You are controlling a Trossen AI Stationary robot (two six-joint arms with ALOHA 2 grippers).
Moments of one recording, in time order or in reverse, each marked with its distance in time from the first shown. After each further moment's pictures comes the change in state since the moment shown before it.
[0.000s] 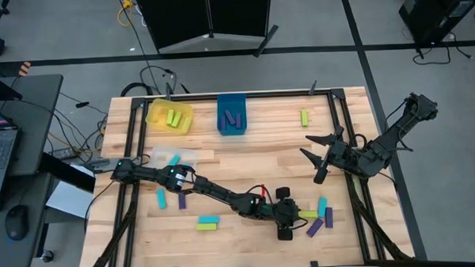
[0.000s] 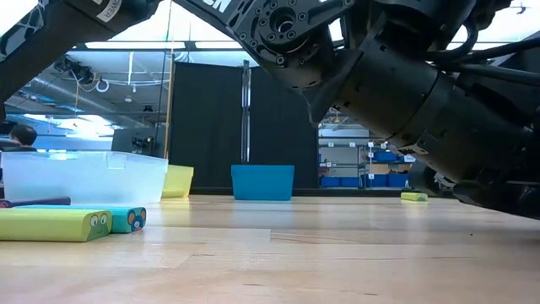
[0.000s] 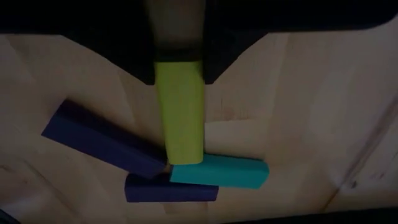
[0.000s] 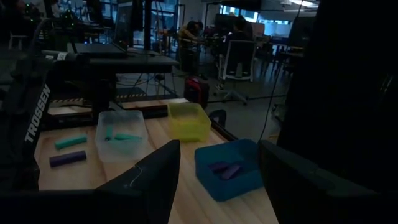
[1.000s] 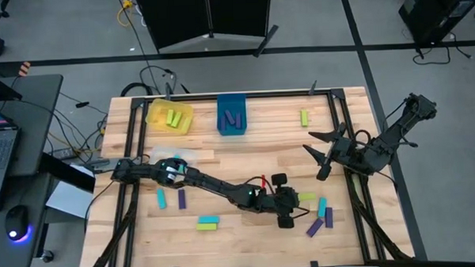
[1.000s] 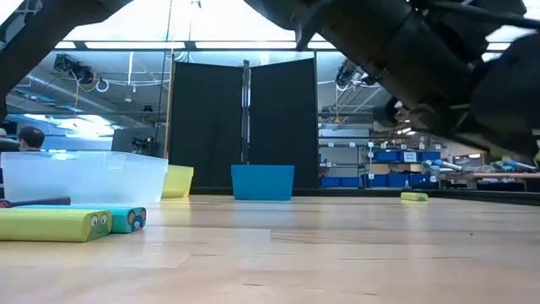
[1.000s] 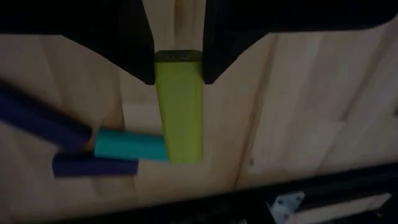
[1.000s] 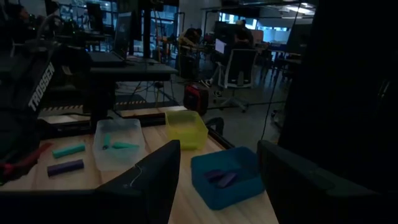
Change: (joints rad) left arm 0.020 -0.151 -0.001 -0.222 -0.169 0.045; right arm 0.001 -0.062 0.000 0.020 0.002 -0.069
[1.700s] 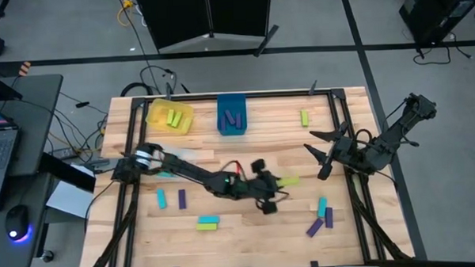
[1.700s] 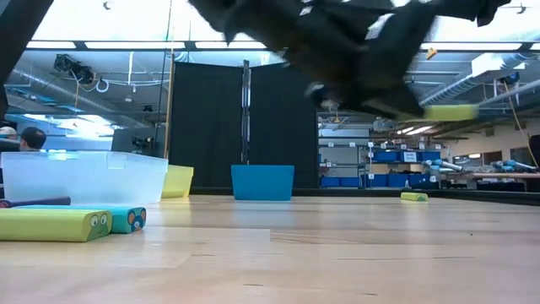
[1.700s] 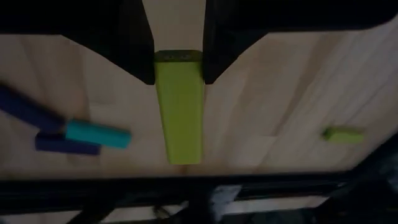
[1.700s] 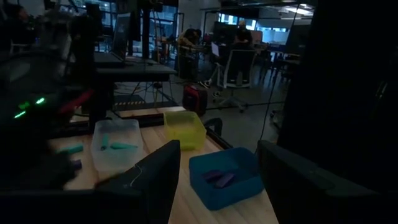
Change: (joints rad) left arm 0.046 -0.362 -0.566 0.311 -0.018 -0.072; right arm 0.002 -0.013 0.000 -0.008 0.005 -0.008
